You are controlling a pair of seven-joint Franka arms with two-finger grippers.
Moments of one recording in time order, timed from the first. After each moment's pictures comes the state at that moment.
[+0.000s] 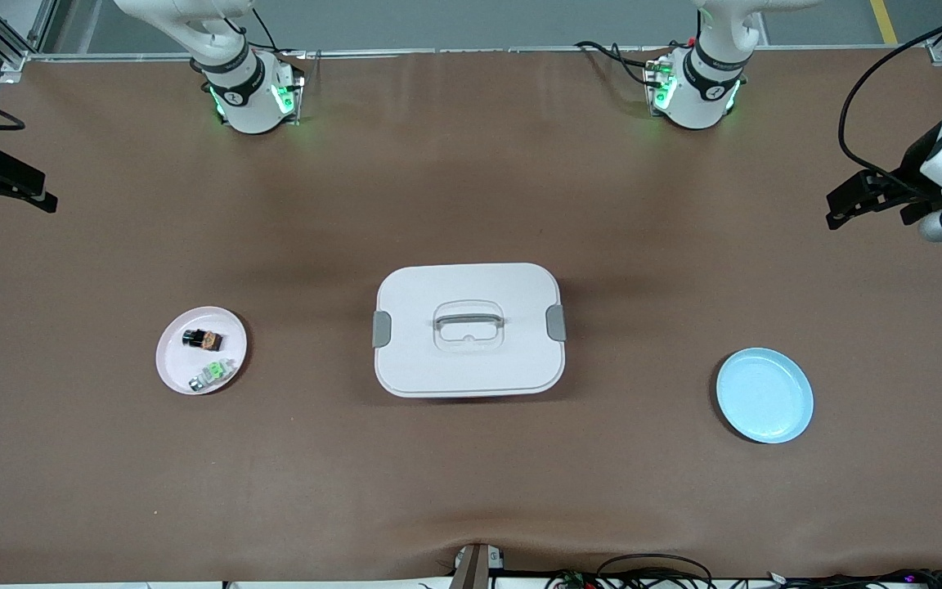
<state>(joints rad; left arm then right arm) 0.01 -0.03 -0.08 -1.64 0.03 1.61 -0.11 0.01 0.02 -0.08 -1.47 0.05 1.44 -0.11</state>
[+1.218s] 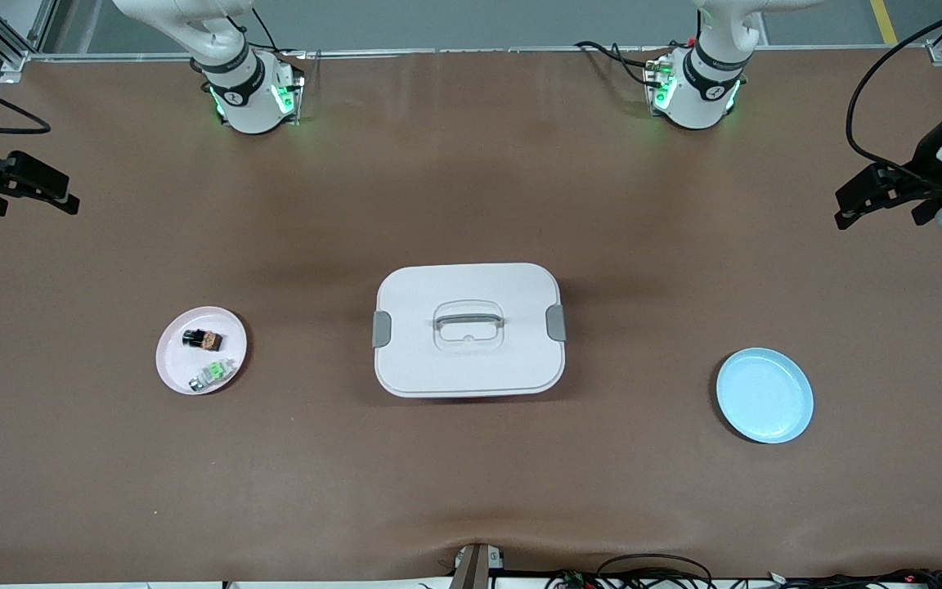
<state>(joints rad) 0.01 -0.03 -0.09 -1.60 0.03 1.62 -0.11 0.05 0.02 -0.08 -1.48 0.05 1.44 -0.01</state>
